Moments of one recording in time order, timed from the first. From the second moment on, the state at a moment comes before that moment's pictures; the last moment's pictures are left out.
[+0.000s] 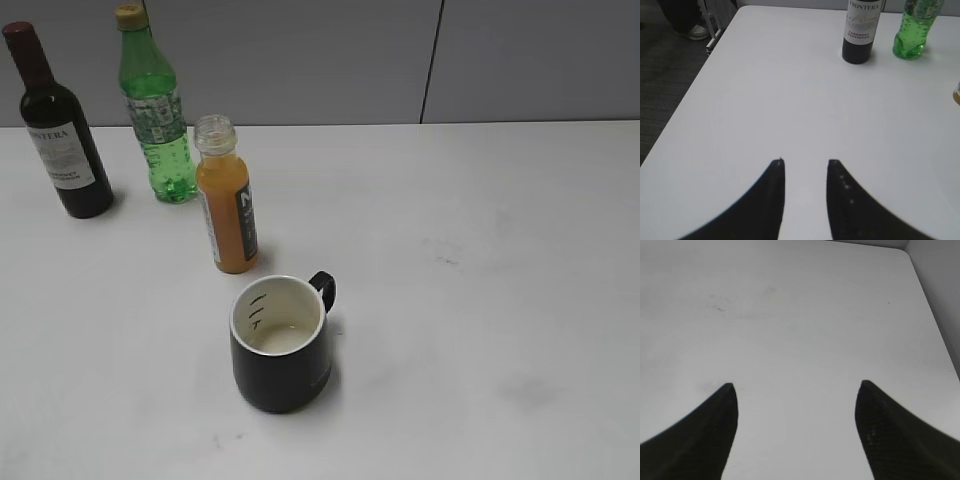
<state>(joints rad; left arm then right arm) 0.03 -0.01 -0.49 0.06 1.08 0.05 0.11 0.00 -0.41 -0.01 0.94 -0.02</state>
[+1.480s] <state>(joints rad) 0.03 -0.01 -0.49 0.04 1.08 0.05 0.11 0.00 -0.41 -0.01 0.94 -0.02</state>
